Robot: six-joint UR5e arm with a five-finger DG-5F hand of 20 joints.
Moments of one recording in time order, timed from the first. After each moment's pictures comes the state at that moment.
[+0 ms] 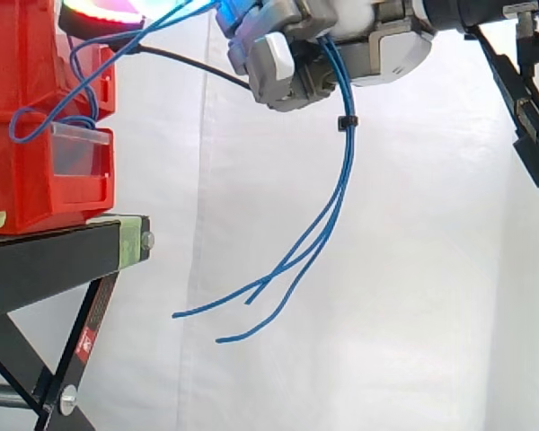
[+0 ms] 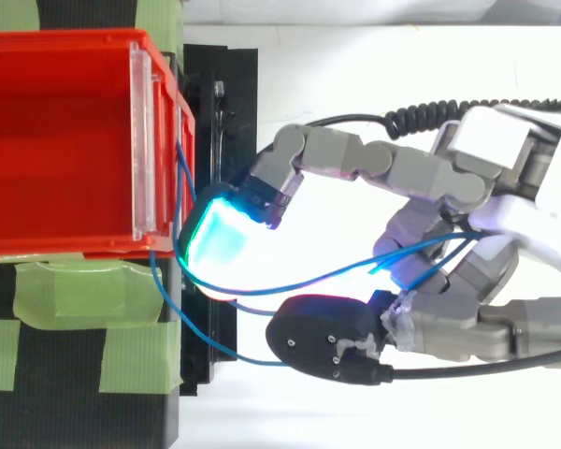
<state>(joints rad) 0.38 -1.89 -1.53 -2.89 -0.85 -0.07</state>
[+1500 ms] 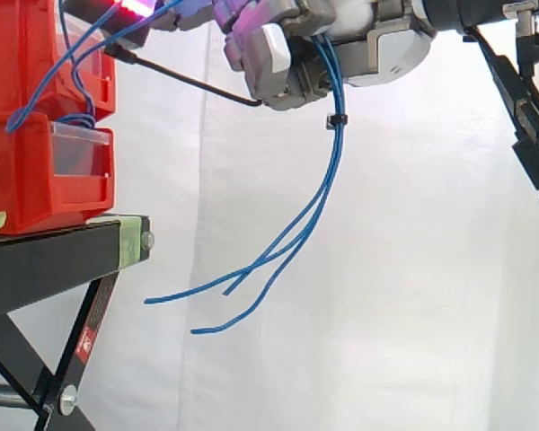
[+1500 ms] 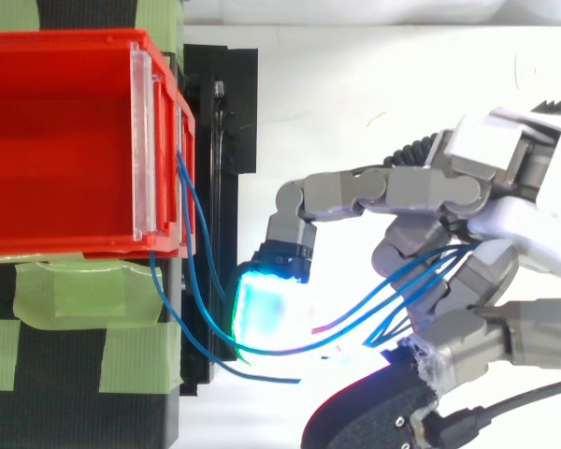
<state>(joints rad) 0.38 -1.89 -1.53 -2.89 -0.85 -0.03</state>
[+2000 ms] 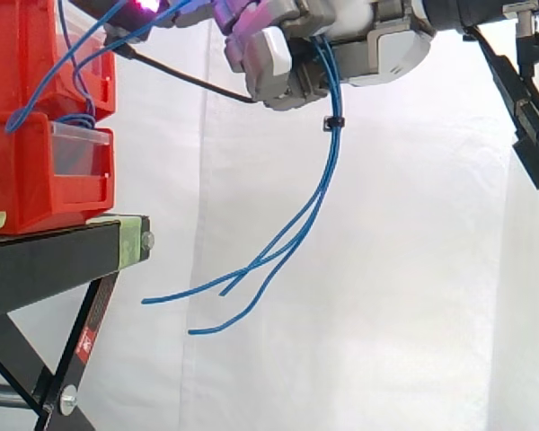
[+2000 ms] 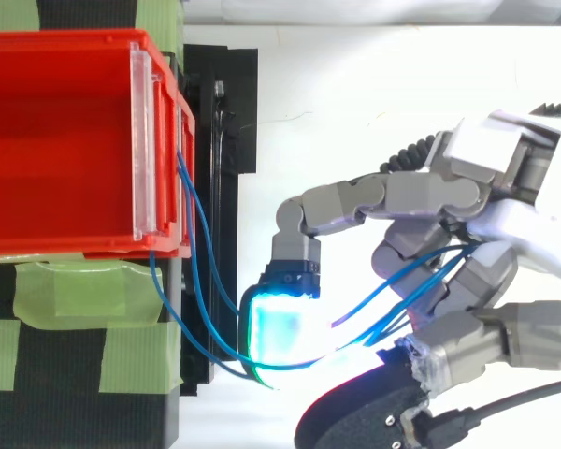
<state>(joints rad) 0.38 -1.89 -1.53 -2.89 -0.86 -0.06</state>
